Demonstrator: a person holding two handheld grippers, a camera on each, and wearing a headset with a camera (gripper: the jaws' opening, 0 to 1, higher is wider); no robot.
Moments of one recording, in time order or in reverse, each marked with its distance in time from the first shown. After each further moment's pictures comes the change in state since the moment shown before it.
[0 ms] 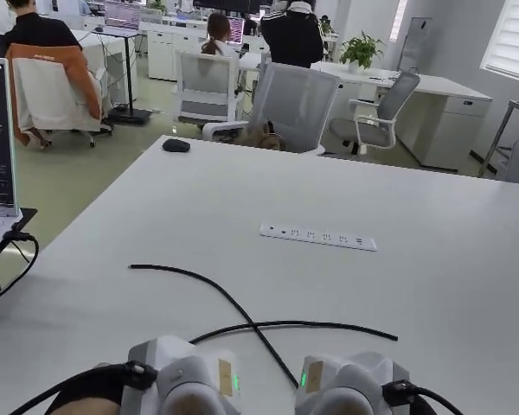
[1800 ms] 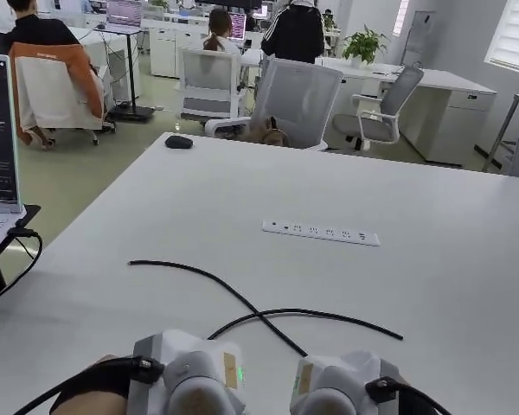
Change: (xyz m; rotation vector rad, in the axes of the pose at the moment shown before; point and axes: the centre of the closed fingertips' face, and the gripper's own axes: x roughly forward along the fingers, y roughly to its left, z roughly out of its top) left arm 0.005 0.000 -0.001 0.019 0.020 0.015; right arm 0.009 0.008 -0.003 -0.096 0.069 0.005
